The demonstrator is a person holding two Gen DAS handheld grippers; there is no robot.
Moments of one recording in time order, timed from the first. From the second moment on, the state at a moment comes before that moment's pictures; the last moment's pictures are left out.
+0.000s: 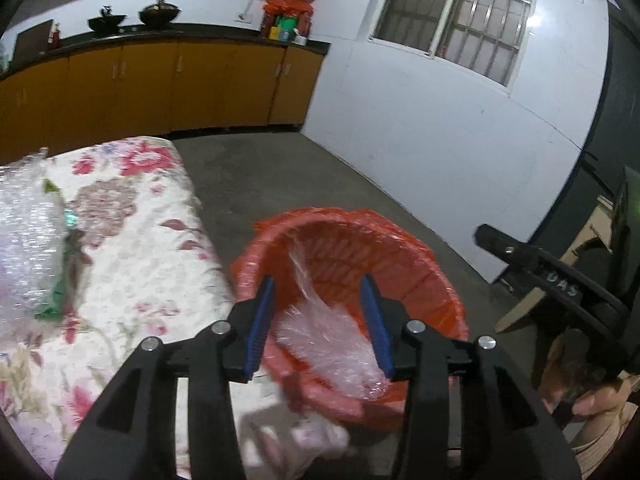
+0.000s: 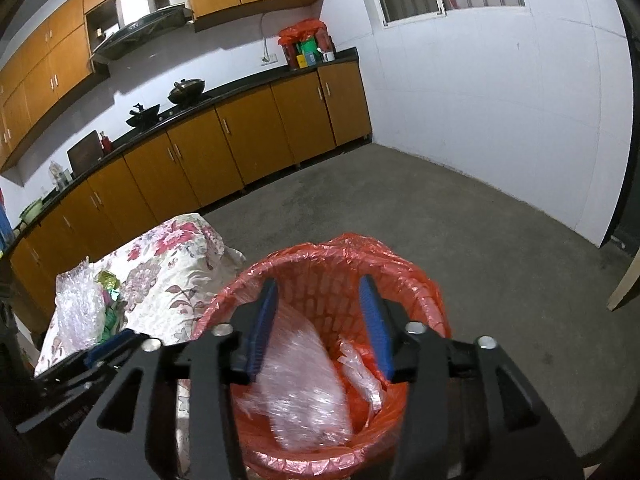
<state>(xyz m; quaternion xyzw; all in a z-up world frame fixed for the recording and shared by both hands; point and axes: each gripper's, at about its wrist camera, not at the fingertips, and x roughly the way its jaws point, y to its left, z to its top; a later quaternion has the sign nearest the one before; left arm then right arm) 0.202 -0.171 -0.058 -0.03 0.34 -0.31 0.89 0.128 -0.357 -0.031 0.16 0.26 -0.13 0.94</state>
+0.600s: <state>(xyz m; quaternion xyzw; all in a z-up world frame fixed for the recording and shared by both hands) 0.214 -0.004 -0.045 -0.03 0.29 -0.07 0.95 0.163 -0.257 -0.012 0.08 0.25 -0.04 0.96</state>
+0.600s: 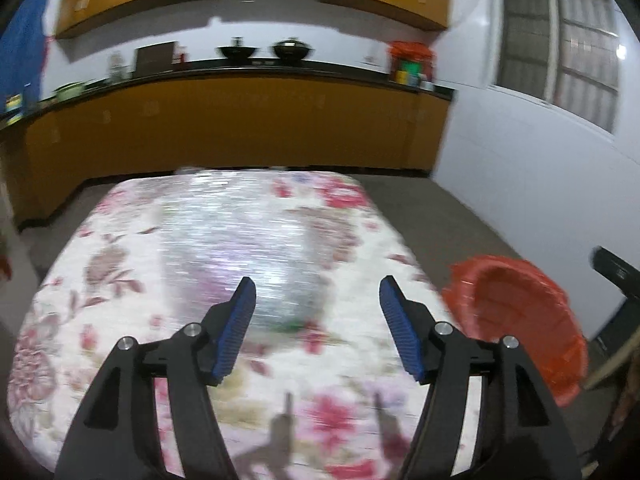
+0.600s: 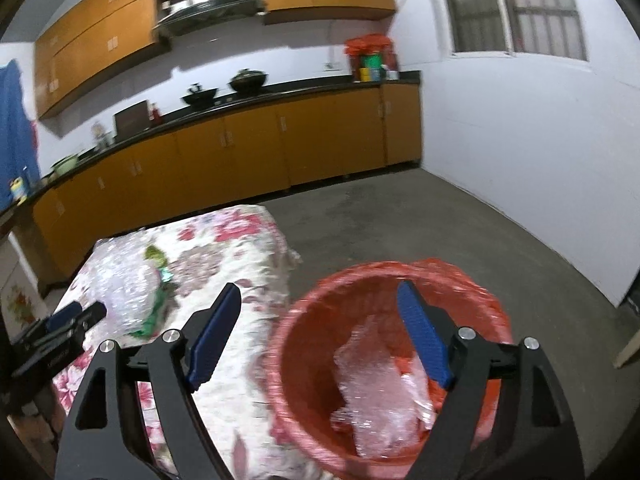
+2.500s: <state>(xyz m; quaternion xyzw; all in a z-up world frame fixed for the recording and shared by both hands) 0.217 0.171 -0.029 -0.09 0.25 0.07 0.96 0.300 -0.056 -0.067 0.04 0.35 0.12 0.93</state>
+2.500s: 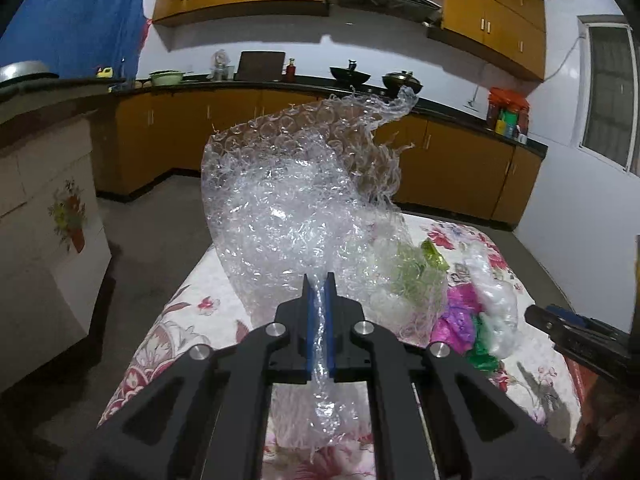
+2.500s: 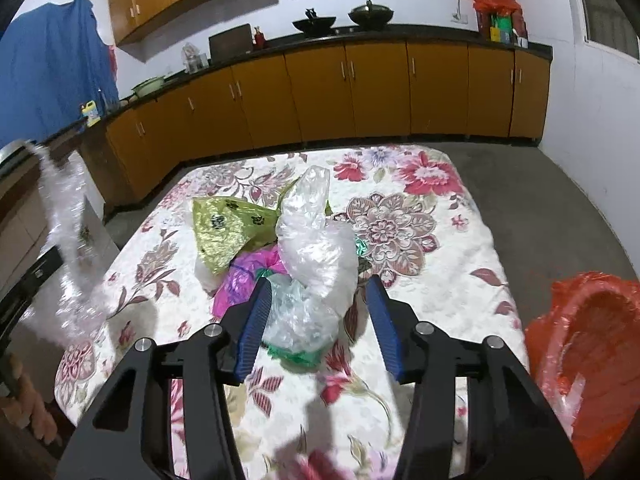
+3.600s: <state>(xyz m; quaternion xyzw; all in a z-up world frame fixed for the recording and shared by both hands) 0.211 0.126 -0.026 -0.09 0.26 0.00 0.96 0.237 -0.139 -0.032 0.08 0.29 0.07 0.95</state>
